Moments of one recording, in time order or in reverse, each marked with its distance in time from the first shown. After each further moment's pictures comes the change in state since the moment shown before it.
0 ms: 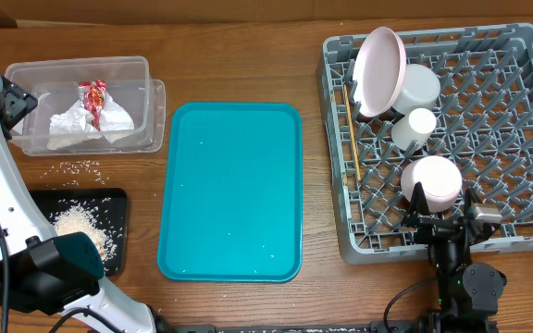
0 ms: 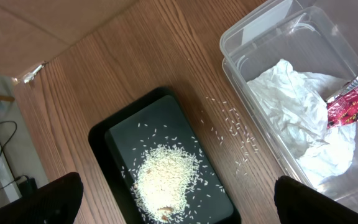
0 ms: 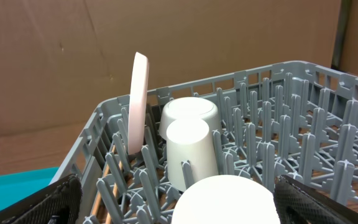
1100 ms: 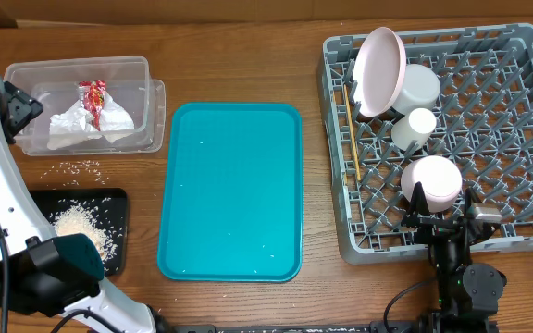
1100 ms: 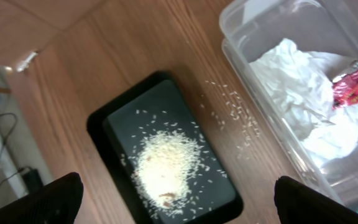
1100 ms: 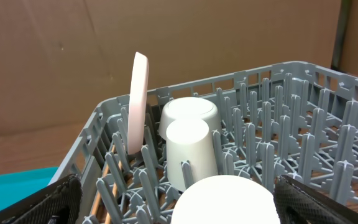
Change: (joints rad) left arm 0.000 -0.014 -0.046 -0.015 0.041 0.004; right arm 0.000 0.000 0.000 0.000 0.000 -0.003
